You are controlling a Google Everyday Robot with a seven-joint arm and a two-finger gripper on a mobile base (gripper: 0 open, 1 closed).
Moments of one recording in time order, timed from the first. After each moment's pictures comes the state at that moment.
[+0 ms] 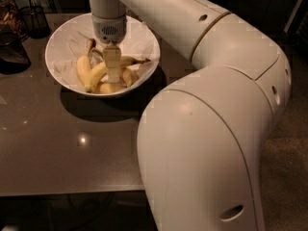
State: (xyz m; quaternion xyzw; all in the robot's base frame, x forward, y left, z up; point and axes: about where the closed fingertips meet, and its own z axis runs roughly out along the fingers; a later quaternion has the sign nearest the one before) arm 0.648 0.103 0.883 -0.75 0.66 0.00 0.06
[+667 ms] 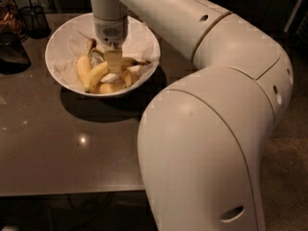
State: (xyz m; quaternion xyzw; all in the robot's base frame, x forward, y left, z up) arm 0.647 0.100 0.879 -0.75 0.66 0.00 0.05
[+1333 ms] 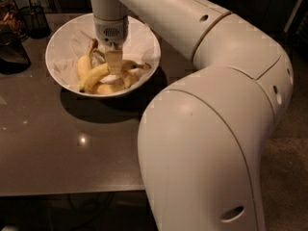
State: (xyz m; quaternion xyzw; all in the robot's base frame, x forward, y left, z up) arm 0.647 0.100 0.879 -0.75 0.66 0.00 0.05
